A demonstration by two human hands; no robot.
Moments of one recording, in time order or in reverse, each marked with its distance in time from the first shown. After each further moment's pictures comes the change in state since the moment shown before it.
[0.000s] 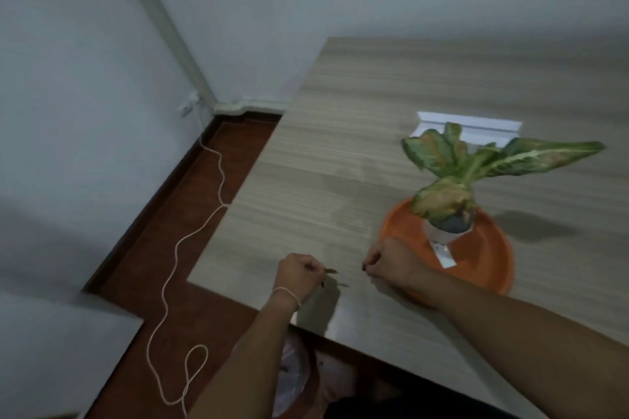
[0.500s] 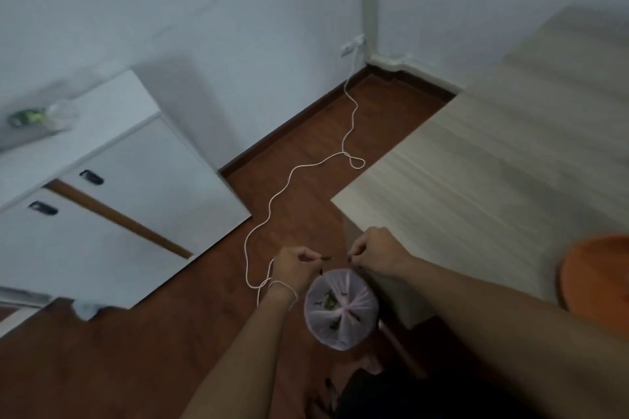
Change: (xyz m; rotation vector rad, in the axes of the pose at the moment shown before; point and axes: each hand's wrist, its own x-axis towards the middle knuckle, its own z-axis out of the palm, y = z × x) left_hand -0.141 -0.204 -0.141 -0.270 0.470 -0.394; right_hand 0.022 -0.219 0.209 -0.164 -0.340 -0.408
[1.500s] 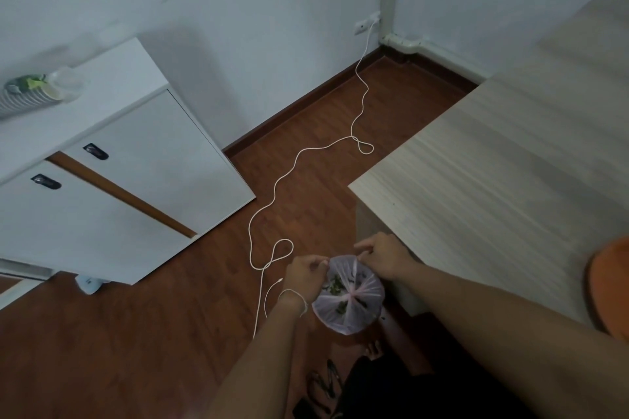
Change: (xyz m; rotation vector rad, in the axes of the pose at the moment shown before) left_hand 0.000 -0.071 0.006 -0.011 -0.118 -0.048; right_hand 0.026 0.012 0.058 -0.025 -0.052 0.166
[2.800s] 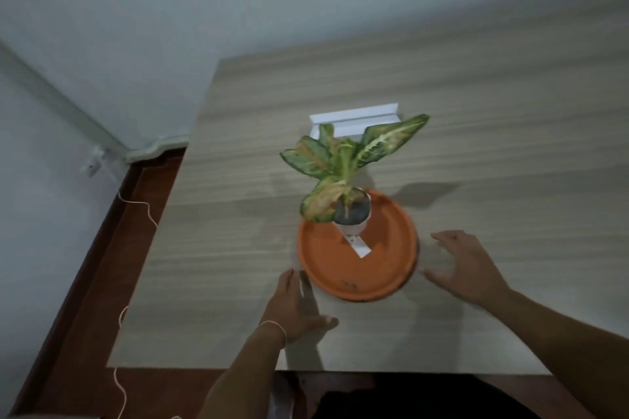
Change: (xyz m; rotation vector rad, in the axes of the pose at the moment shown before) left_hand -0.078 0.255 0.322 0.860 -0.717 0.540; right_hand -0.377 0.421 -0.126 0.055 0.929 0.549
